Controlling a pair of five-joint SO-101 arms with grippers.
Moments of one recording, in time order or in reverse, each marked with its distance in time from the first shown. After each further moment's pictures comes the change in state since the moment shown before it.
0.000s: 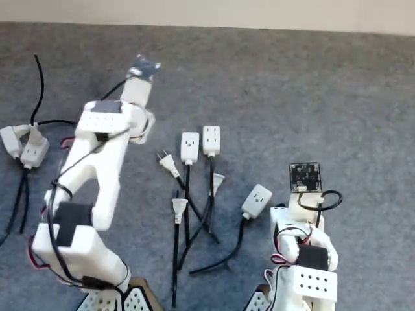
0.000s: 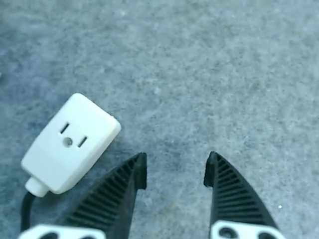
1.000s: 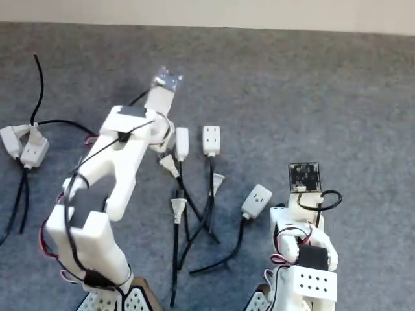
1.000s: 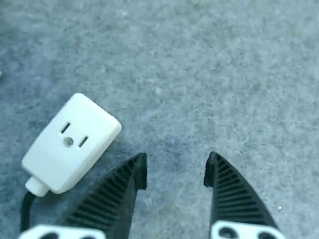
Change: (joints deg) left arm 3.9 6.5 -1.1 -2.6 2.3; right arm -0.1 0.0 0.0 0.0 0.4
